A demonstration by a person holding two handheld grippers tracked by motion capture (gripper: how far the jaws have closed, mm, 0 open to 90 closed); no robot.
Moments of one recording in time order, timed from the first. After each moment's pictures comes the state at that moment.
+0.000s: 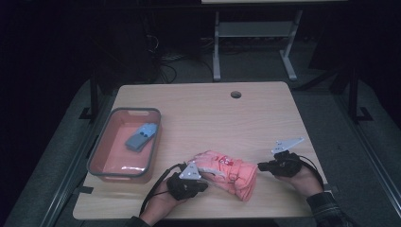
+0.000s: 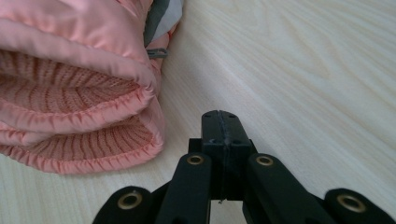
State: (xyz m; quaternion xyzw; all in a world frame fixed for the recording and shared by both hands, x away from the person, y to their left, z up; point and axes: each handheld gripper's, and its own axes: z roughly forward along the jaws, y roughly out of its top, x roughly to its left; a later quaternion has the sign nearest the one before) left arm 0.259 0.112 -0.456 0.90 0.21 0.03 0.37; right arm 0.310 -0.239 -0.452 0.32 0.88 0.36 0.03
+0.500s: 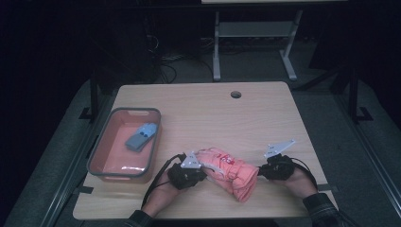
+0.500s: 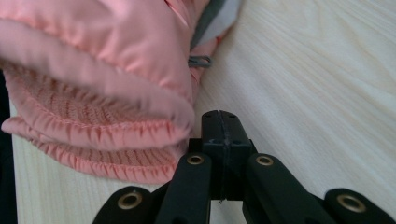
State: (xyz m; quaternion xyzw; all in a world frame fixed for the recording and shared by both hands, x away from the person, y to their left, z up) left arm 0.288 0.112 -0.453 0.90 0.23 0.05 0.37; right arm 0.306 -0.221 -0.457 0.28 0.89 0.37 0.01
